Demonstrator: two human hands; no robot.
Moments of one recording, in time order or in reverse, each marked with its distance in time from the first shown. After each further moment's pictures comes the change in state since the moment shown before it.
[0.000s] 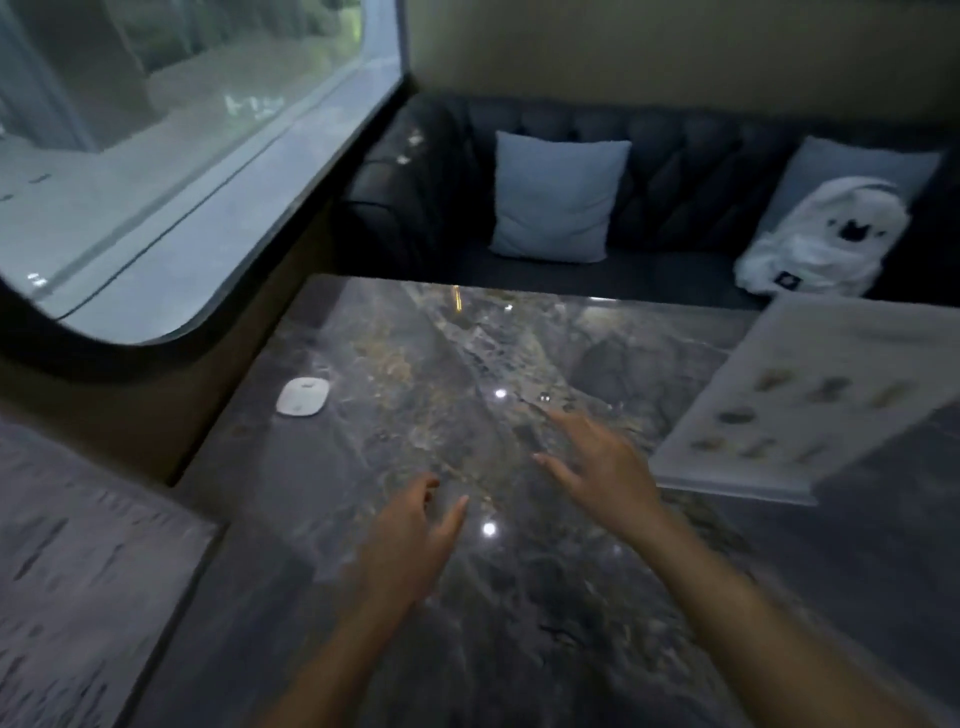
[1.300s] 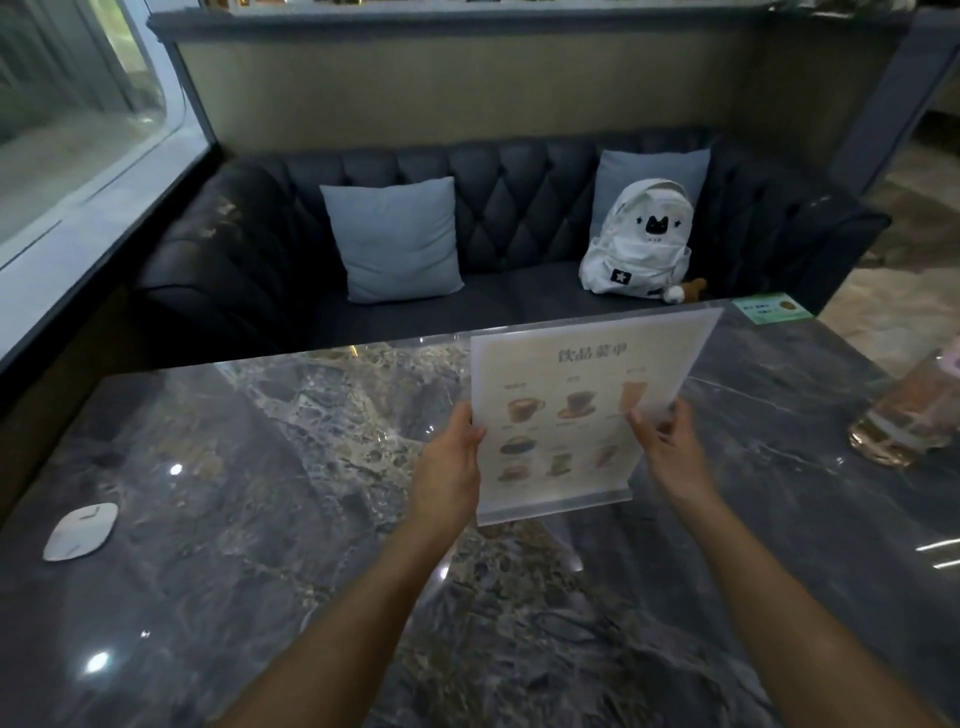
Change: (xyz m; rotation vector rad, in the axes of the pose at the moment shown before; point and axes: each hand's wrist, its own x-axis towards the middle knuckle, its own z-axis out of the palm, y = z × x) left_hand 0.042 0.195 0.160 -0.130 -0.226 0.409; right_hand -0.048 0.236 -0.114 0.696 0.513 0.690
